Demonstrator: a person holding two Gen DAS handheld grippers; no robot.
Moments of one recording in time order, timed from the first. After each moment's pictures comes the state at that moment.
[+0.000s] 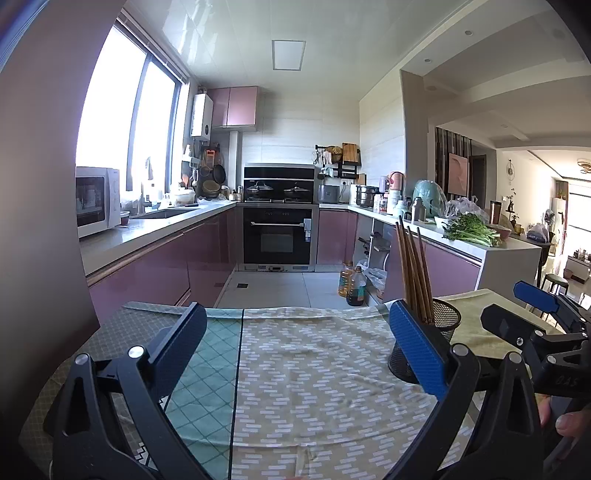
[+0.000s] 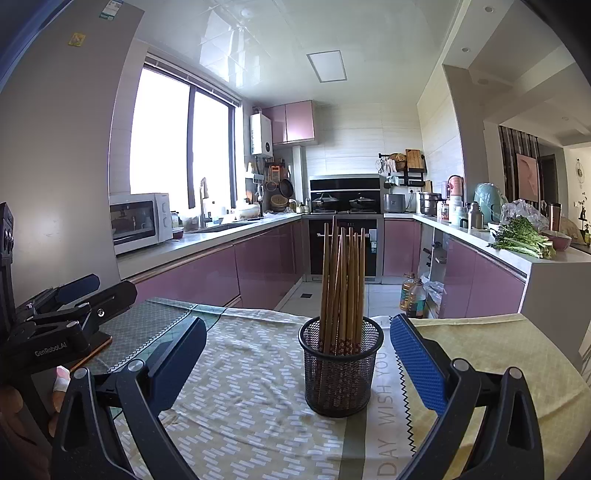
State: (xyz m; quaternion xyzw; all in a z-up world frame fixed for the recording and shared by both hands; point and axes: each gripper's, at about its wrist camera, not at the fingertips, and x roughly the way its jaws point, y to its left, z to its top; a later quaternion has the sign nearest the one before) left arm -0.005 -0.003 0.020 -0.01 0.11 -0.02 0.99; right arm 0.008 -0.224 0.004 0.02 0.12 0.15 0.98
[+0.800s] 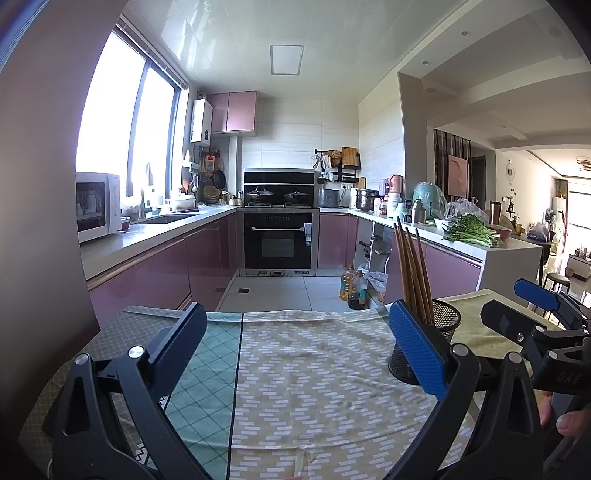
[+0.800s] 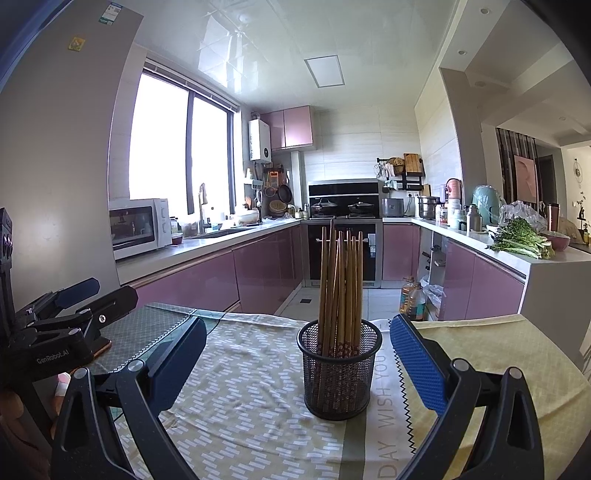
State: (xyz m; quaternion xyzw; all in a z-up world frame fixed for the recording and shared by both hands) left arm -0.006 -0.006 0.019 0.00 0.10 -0.02 0.99; right arm 0.008 -0.224 0.003 0.02 0.11 0.15 0.98
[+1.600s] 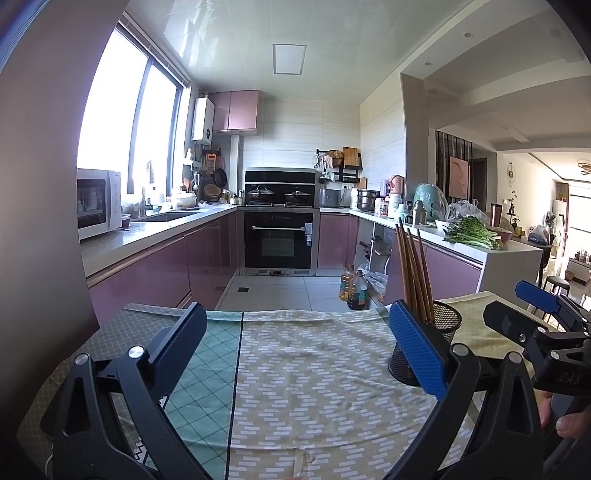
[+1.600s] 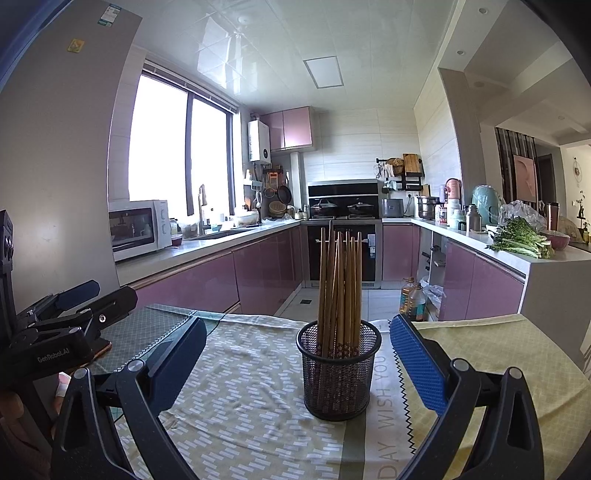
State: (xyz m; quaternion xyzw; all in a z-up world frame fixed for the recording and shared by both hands) left arm -0.006 -0.007 0.017 0.00 0.10 -0.02 0.99; right arm 0.009 -0.221 0.003 0.02 0.11 0.15 0.98
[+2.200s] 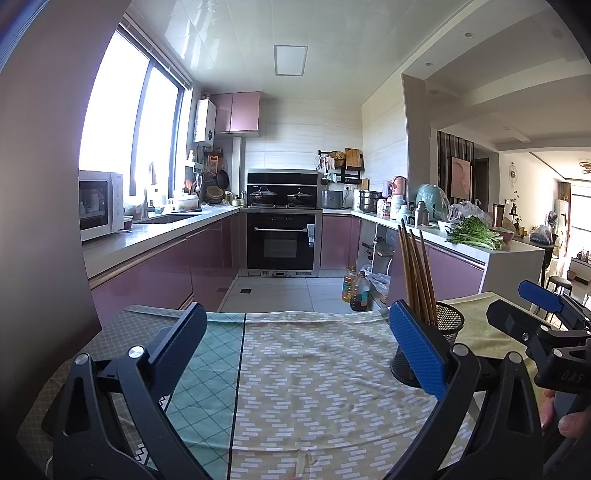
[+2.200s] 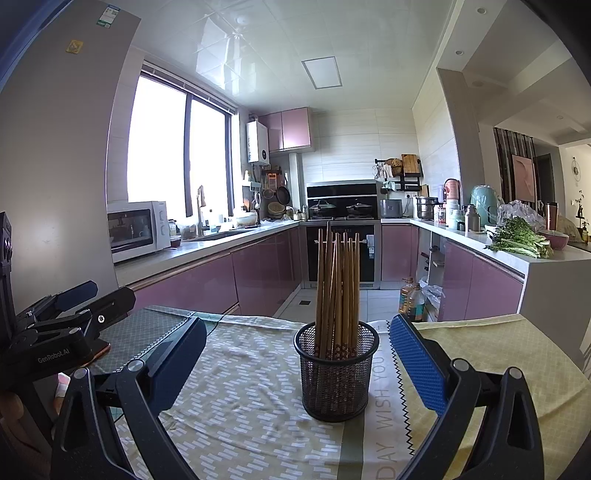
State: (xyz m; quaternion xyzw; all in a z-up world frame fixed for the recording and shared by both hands) left arm -0.007 -0.005 0.016 0.00 0.10 -0.02 1.00; right arm 0.007 -0.221 0.003 0.02 0.11 0.15 0.98
